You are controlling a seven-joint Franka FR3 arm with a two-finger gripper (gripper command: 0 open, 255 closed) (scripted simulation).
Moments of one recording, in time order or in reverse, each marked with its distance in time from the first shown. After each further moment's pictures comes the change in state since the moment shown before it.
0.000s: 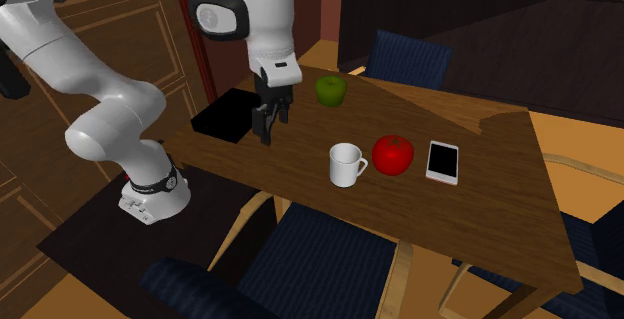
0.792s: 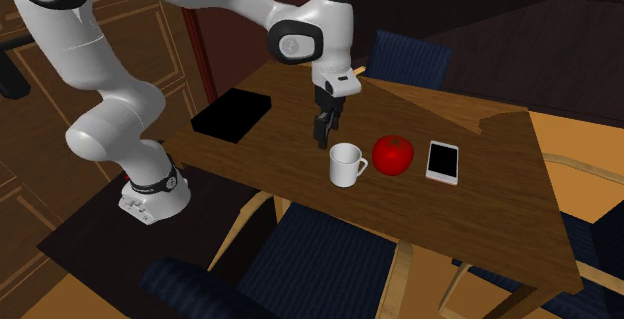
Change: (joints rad) arm 0.024 0.417 0.139 0.228 -0.093 0.239 0.244
